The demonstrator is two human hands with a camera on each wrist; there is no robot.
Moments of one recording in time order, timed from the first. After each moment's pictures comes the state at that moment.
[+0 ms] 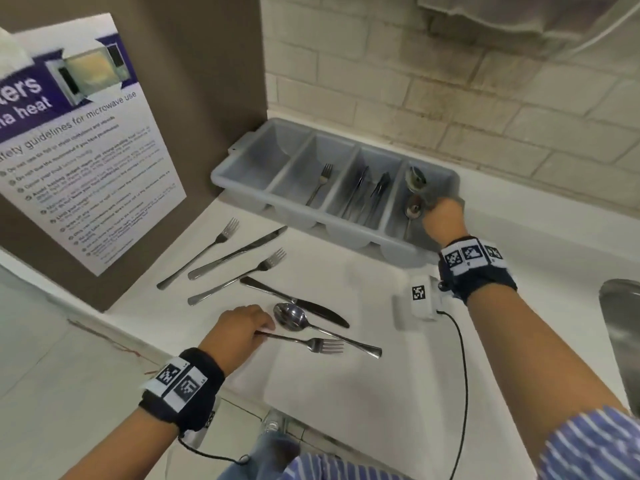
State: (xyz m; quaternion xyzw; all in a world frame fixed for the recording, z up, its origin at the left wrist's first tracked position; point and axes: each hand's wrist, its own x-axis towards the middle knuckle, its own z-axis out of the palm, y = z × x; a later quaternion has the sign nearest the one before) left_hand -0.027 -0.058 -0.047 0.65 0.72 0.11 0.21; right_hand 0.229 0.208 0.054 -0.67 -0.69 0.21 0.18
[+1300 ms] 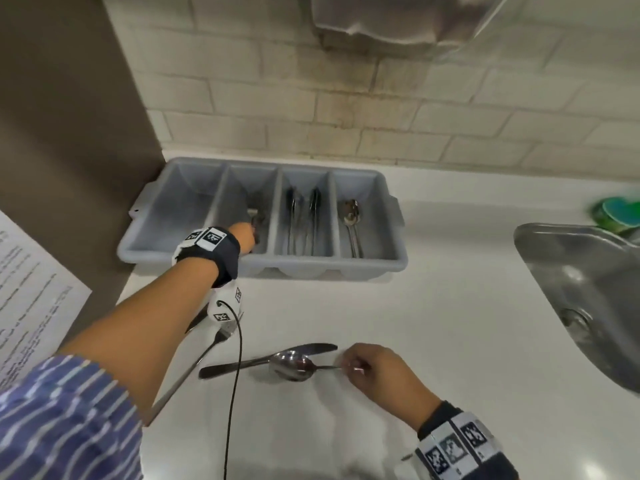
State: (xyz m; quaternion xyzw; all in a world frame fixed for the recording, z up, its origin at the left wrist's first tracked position) left_hand -0.043 0.235 0.011 0.65 0.71 0.00 0.25; right_hand 0.213 0.016 -0.019 -0.55 -0.75 0.34 0.15
